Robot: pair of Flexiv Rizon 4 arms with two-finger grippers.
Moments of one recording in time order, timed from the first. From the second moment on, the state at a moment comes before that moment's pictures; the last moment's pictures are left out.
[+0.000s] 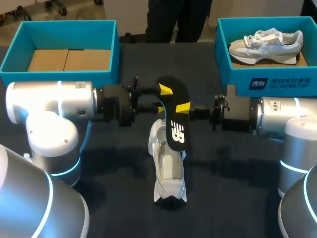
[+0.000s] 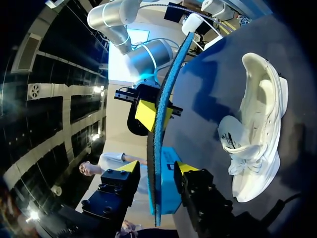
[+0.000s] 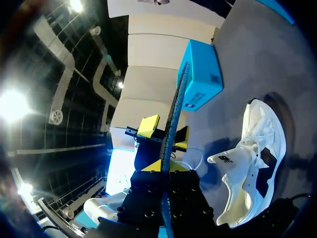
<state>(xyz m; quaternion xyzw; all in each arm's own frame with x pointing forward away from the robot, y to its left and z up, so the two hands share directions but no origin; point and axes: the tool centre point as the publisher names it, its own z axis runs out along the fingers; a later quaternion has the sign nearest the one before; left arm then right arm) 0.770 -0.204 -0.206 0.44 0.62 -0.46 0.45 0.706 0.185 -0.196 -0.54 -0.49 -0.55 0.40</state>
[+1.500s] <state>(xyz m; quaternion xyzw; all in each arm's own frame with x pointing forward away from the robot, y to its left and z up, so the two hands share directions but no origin) 0.771 -0.215 -0.200 0.49 0.57 -0.43 0.50 0.708 0.179 -0.199 -0.53 -0.50 -0.56 0.40</state>
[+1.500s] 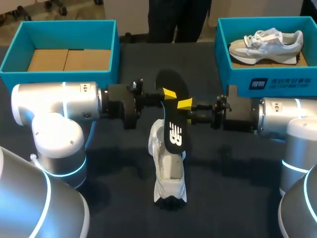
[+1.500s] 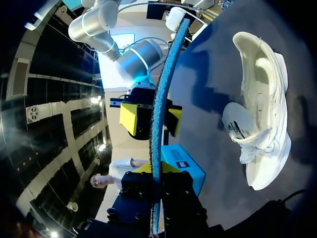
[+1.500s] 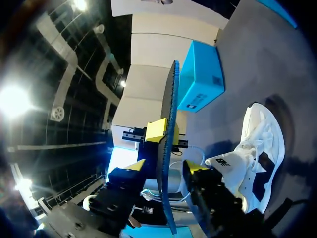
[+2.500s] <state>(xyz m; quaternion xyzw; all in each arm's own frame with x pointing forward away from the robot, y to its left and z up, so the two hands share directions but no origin) 0.741 -0.196 -0.193 0.52 0.54 -0.40 0.52 0.712 0.118 -0.215 -0.51 -0.52 -0.56 0.39</state>
